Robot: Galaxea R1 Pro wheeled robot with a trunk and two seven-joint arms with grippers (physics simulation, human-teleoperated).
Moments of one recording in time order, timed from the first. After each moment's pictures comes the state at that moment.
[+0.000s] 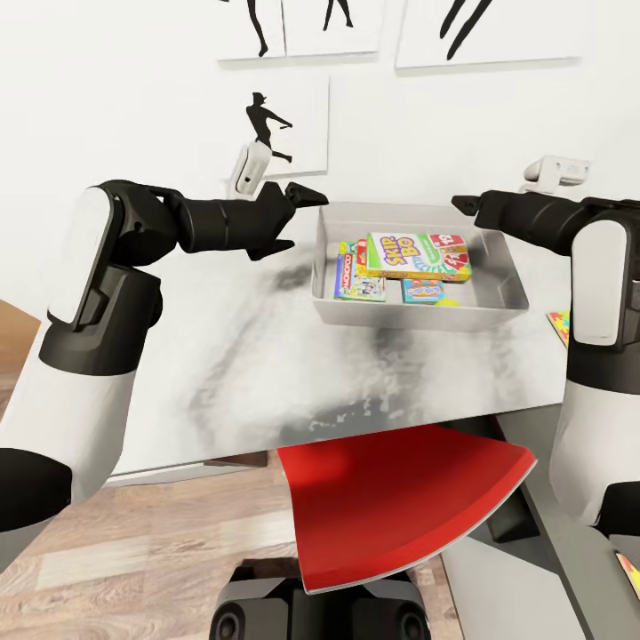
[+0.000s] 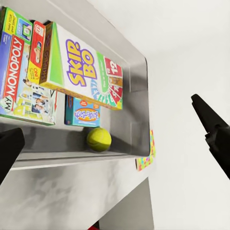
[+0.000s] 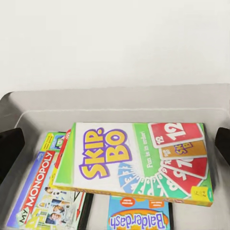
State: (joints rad) left arm -1.34 0.08 -0.36 -1.56 1.95 0.74 0.95; right arm -1.23 -0.20 0.01 -1.61 -0.49 1.04 -0.12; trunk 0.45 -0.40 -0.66
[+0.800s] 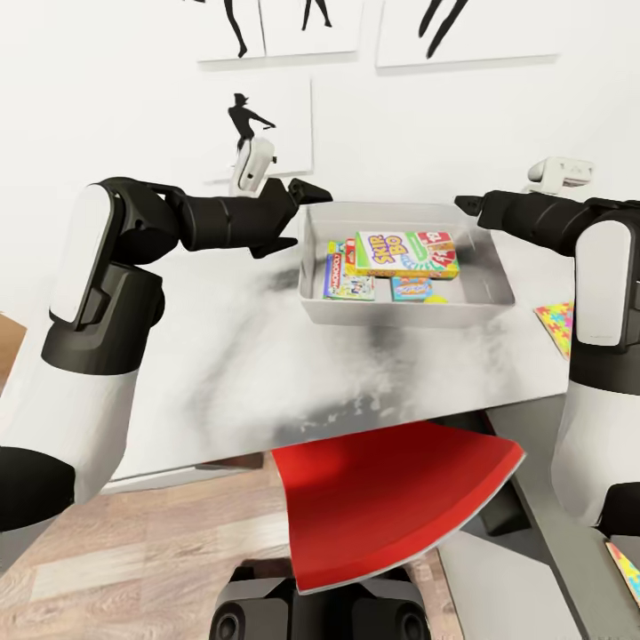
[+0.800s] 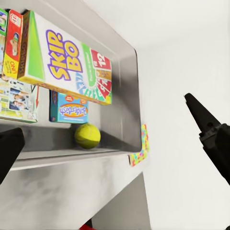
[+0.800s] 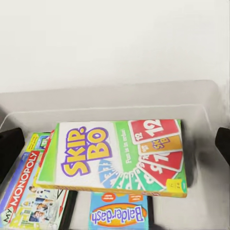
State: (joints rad) left arm -1.35 0.07 -0.36 -1.57 1.95 0.74 0.95; right arm -1.23 -0.21 0.00 -1.61 -0.49 1.04 -0.12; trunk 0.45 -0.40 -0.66
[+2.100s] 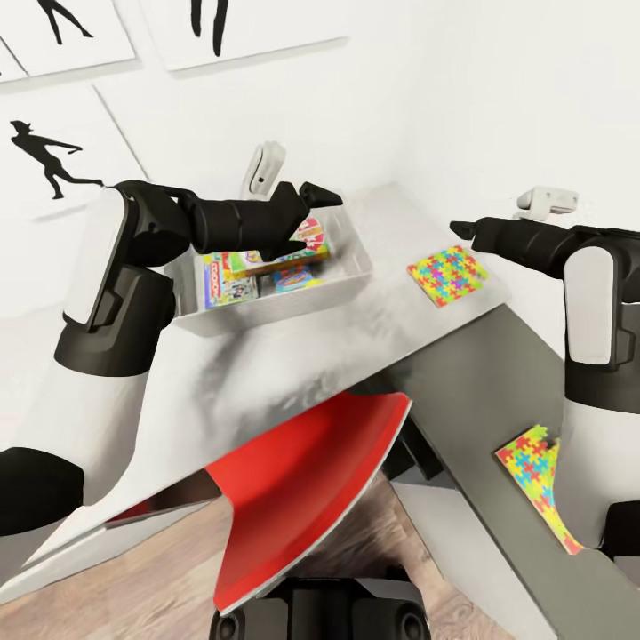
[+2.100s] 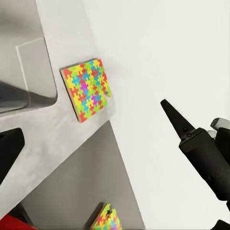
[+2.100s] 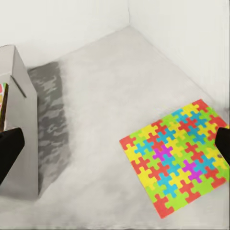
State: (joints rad) left arm -1.34 0.04 -0.37 -1.56 1.94 0.74 0.95; right arm -1.16 -0.21 0.00 -1.61 -0.49 1.04 -0.12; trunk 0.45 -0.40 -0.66
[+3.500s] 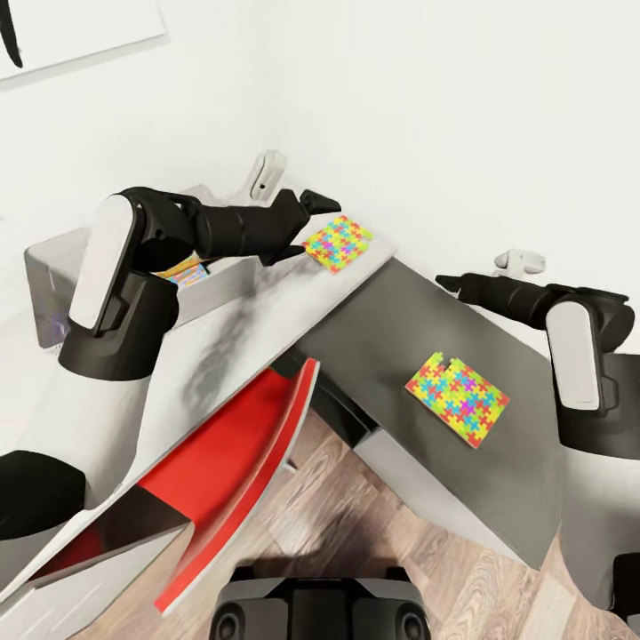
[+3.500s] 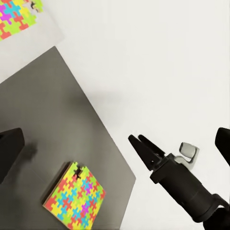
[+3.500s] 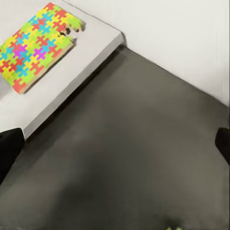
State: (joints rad) left arm -1.33 0.04 -0.37 -1.55 1.90 0.73 0.95; right arm -0.98 -0.22 -0.03 -1.61 -0.58 1.04 -0.12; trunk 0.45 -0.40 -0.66
